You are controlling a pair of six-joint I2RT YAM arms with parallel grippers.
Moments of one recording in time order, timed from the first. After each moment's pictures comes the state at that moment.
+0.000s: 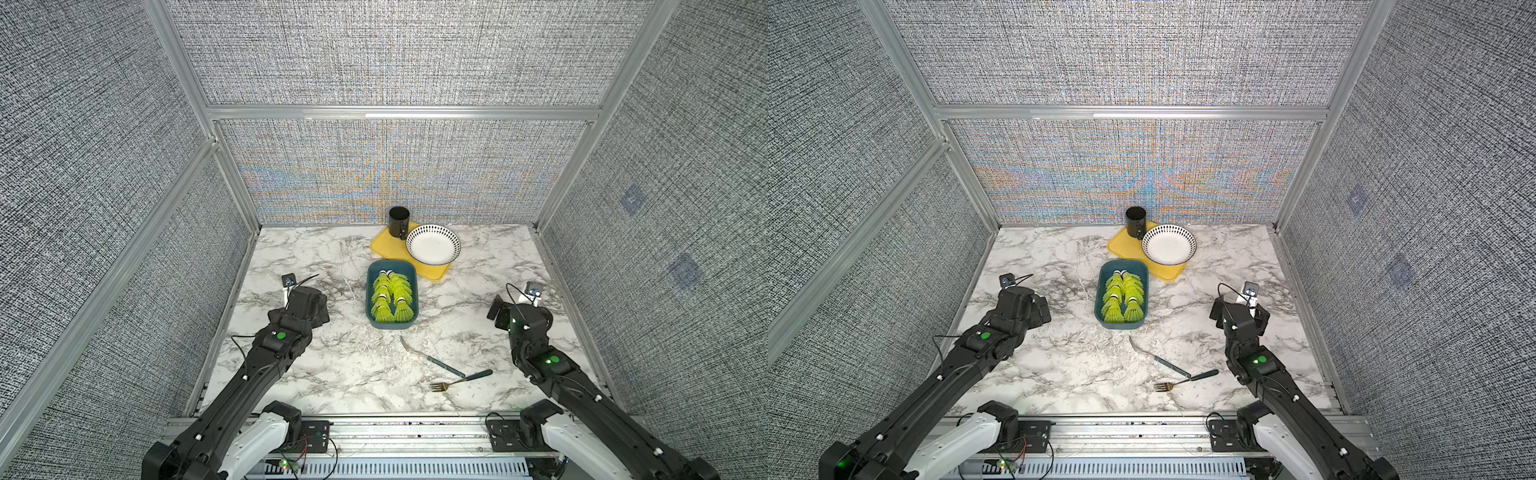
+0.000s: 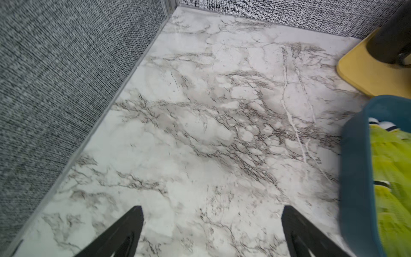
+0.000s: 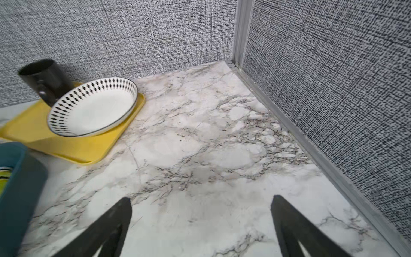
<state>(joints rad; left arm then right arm) -0.39 1.00 0.67 -0.47 -0.53 -0.38 0.35 0.84 0.38 0.00 0.61 0.29</state>
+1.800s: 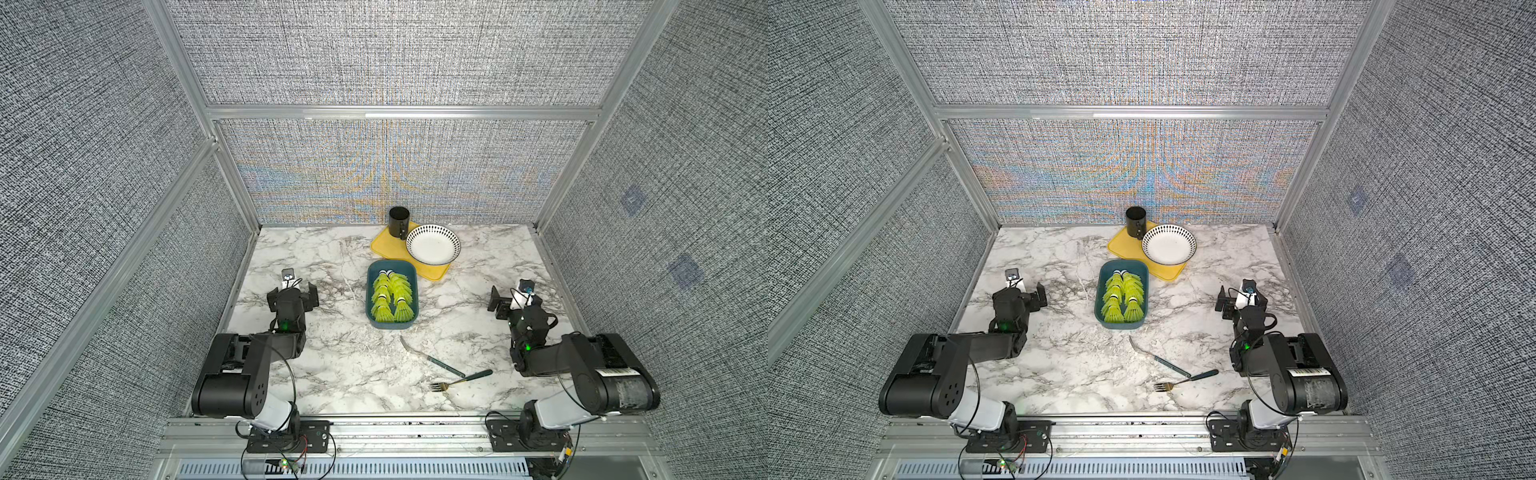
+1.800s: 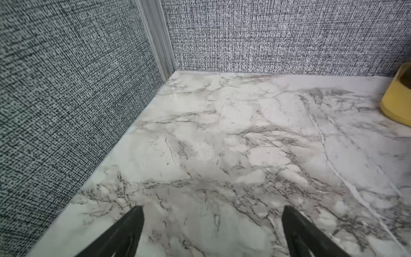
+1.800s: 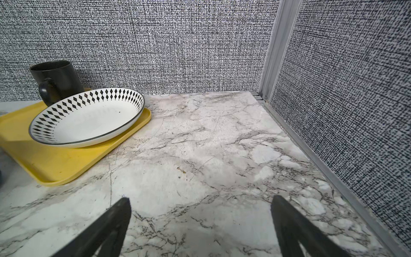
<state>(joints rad) -0.08 1.51 0.40 0.75 -0.29 -0.03 0.02 1.52 0.22 1.15 0.15 0.02</state>
